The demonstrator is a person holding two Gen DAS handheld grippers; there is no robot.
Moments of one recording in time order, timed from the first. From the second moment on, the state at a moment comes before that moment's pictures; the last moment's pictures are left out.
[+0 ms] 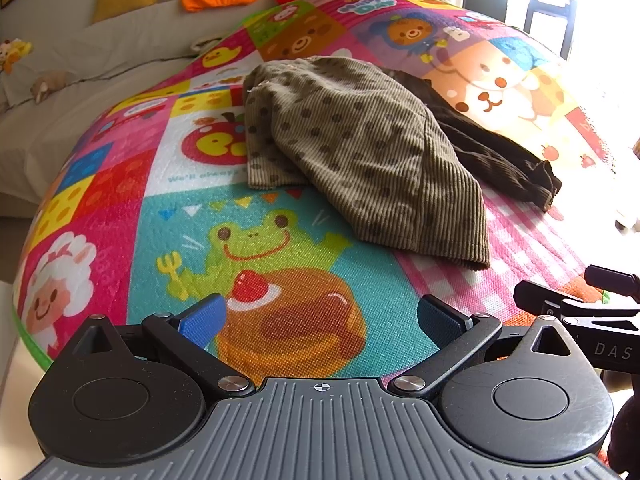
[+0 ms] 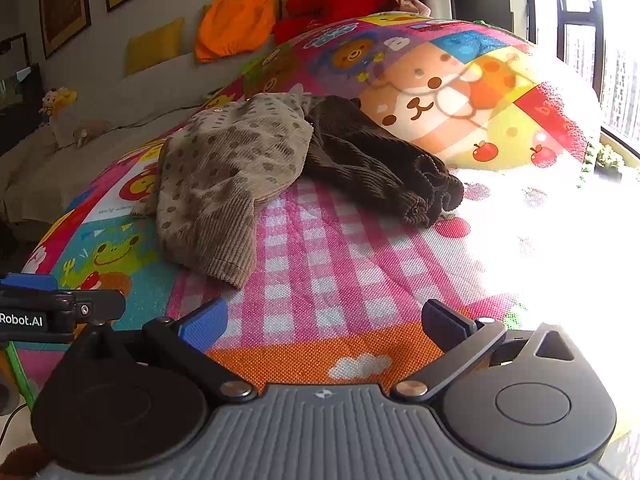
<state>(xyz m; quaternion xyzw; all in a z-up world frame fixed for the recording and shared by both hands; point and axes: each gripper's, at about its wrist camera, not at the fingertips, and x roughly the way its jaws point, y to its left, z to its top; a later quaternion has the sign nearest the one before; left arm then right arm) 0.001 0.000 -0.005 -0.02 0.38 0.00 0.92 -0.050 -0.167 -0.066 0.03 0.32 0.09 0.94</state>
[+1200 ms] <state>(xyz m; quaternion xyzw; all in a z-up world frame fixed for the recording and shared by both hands) 0.041 0.000 0.004 0.00 0.38 -0.05 0.92 -0.015 -0.180 -0.059 0.03 0.34 0.11 0.93</state>
